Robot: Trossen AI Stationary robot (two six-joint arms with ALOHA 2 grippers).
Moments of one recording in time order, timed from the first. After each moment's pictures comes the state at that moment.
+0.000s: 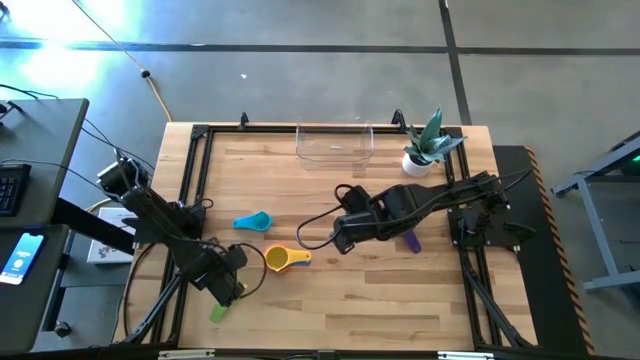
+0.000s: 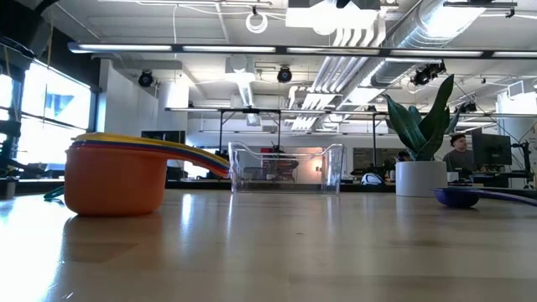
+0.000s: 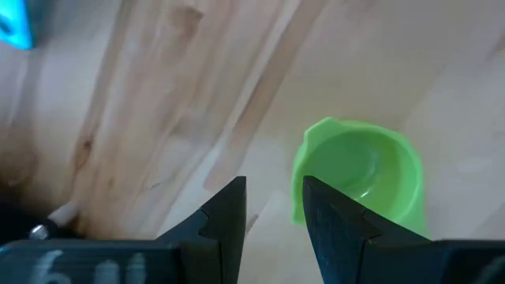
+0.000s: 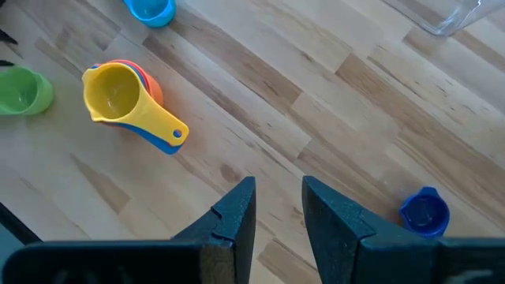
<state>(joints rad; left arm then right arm) -0.79 1.49 0.93 -1.03 -0.06 -1.27 0.31 1.89 2.09 -1.50 0.32 1.17</state>
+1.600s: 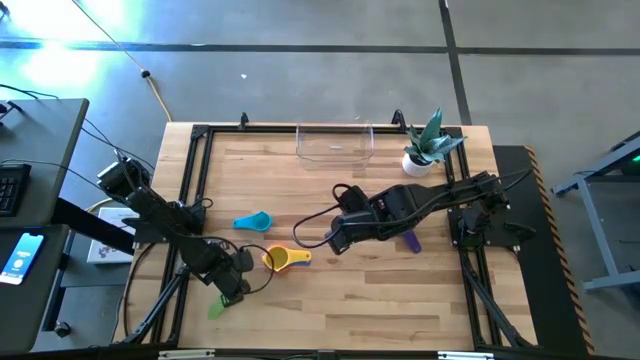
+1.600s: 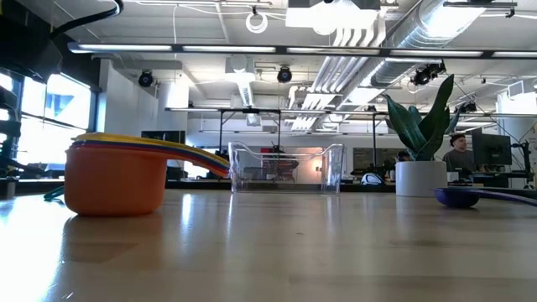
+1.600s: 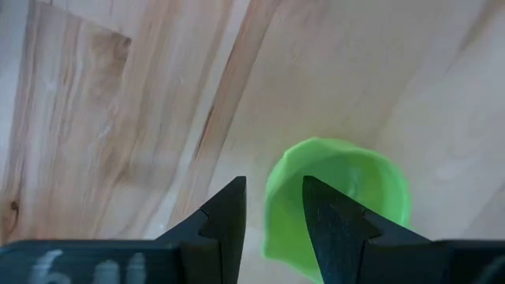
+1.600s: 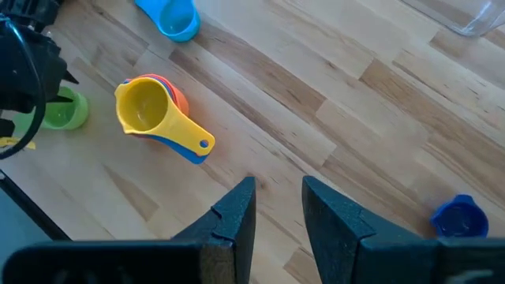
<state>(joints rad) -0.74 1.49 0.83 -0.81 -0.02 -1.12 0.31 1.89 2.09 -1.43 0.32 1.19</state>
